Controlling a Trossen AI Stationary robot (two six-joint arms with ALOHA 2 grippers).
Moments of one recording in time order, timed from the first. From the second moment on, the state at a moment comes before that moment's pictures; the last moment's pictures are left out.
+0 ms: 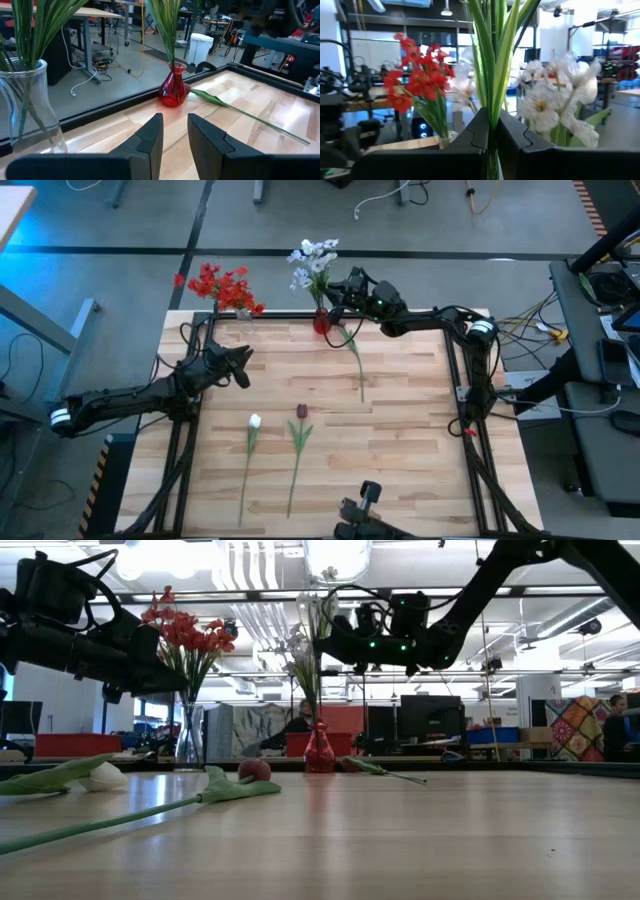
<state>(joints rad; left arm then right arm) 0.40 0.47 0.01 0.35 -0.35 -0.19 -0.66 2.00 1.17 1.09 -0.29 0.05</state>
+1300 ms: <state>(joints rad) 0.40 0.47 0.01 0.34 -0.35 -0.19 -0.67 2.06 1.16 0.95 -0.26 0.01</state>
